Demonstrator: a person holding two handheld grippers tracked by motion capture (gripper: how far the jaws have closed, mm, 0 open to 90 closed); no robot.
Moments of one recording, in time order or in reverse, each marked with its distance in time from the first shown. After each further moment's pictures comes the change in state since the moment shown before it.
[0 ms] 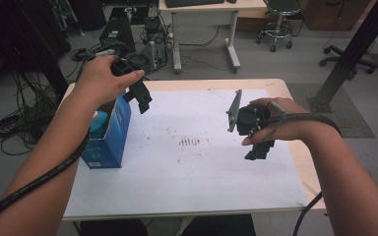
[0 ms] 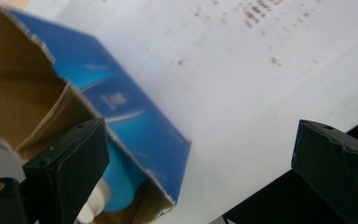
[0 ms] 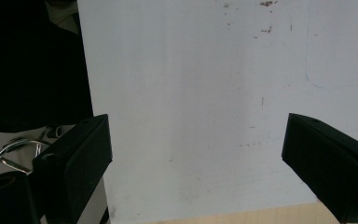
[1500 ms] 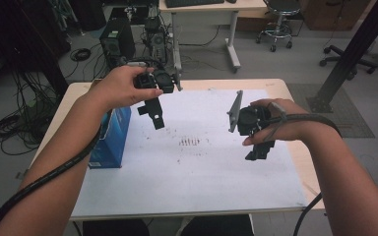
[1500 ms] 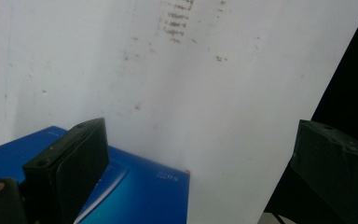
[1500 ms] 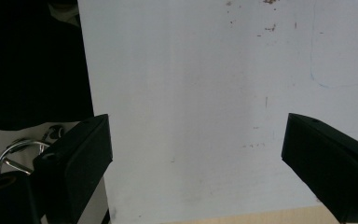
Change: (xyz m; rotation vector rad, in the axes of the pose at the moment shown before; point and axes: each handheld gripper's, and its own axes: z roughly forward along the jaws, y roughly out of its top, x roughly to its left) left arm -0.040 0.016 0.022 -0.026 -0.106 0.459; right arm -0.002 -0.003 0.005 -0.003 0.015 0.002
